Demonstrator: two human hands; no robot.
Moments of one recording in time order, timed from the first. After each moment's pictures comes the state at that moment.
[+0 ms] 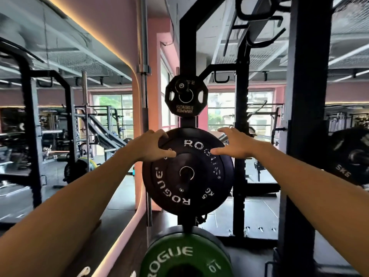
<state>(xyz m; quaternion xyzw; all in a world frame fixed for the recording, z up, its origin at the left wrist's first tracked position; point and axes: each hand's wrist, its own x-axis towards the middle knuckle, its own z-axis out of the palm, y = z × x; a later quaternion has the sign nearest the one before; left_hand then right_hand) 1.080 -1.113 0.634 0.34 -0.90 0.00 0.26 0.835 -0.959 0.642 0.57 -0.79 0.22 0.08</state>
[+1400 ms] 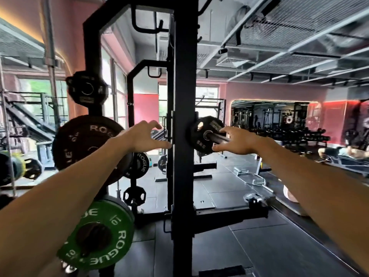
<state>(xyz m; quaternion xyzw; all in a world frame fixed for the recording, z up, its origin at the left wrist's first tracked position) 0.896 -0.677 0.620 0.24 -0.94 -0.06 0.25 0.678 -0.467 0.617 0.47 -0.86 0.20 0.07</state>
